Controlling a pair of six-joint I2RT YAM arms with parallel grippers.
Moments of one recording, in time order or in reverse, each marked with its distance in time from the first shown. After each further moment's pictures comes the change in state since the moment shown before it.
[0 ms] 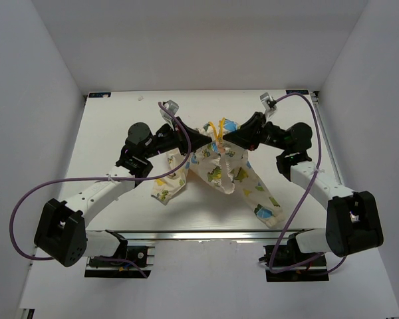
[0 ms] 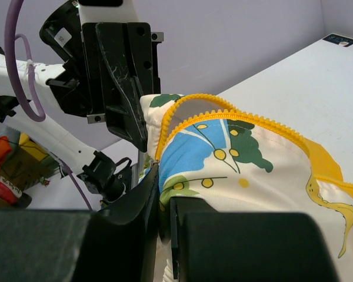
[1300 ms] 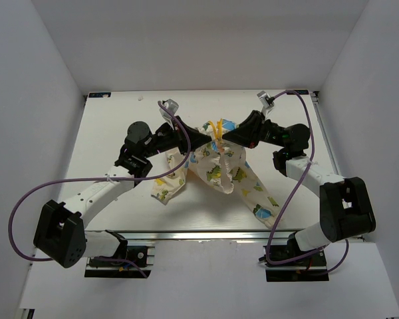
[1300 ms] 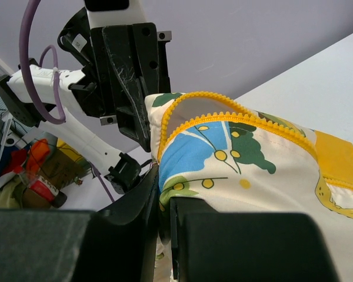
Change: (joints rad) left arm 0.000 -0.009 0.016 -0.033 -0.005 0.019; right arm -0.012 0.119 0.025 0.237 -0.063 0.238
